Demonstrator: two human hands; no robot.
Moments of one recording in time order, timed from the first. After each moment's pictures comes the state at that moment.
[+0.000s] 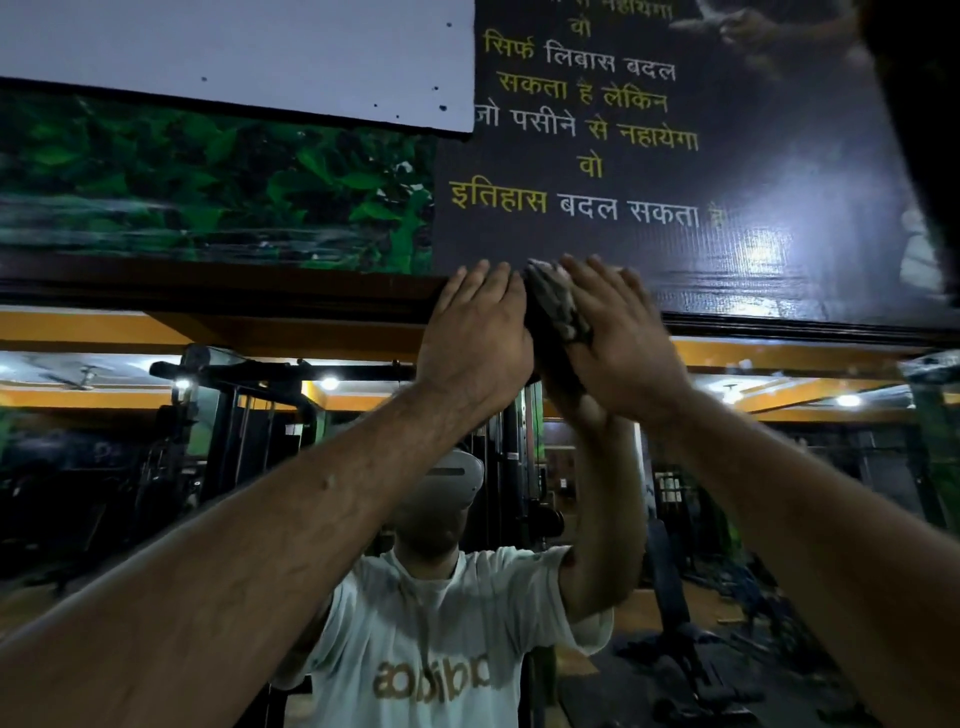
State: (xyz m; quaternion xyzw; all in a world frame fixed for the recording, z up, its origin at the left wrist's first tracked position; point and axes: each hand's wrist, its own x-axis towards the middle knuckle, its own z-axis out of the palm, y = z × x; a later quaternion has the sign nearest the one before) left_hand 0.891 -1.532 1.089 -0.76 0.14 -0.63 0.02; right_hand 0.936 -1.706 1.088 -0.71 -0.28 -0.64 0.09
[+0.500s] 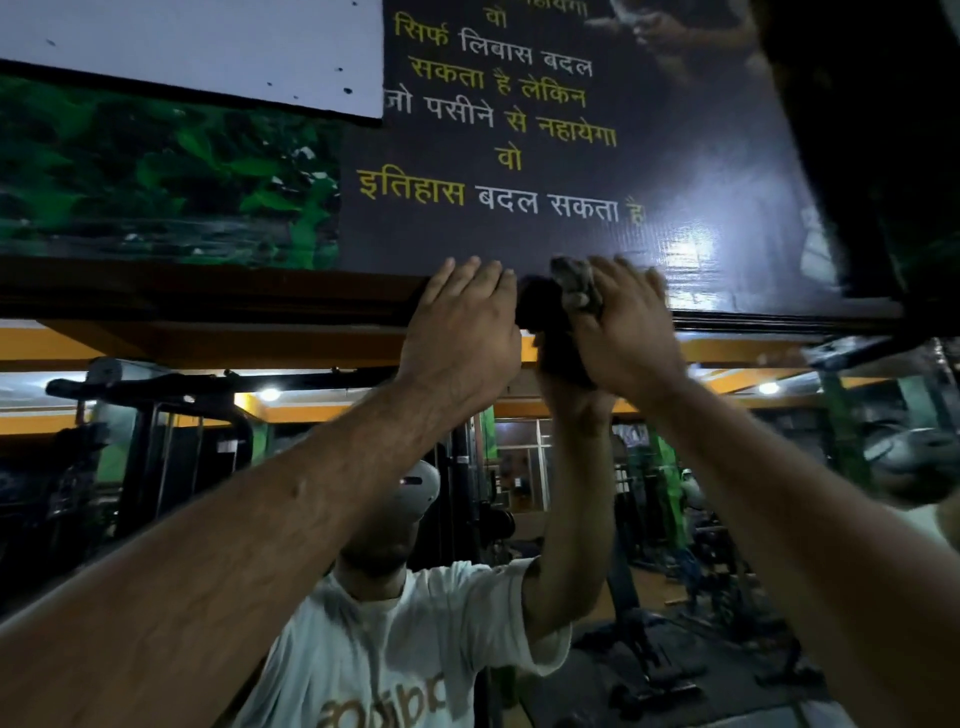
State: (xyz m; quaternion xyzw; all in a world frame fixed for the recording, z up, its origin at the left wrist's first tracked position) left_hand 0.915 -1.589 1.098 -0.74 0.20 -0.65 0.06; right_hand 0.951 -1.777 1.100 -0.71 -0.19 -0.66 0.14
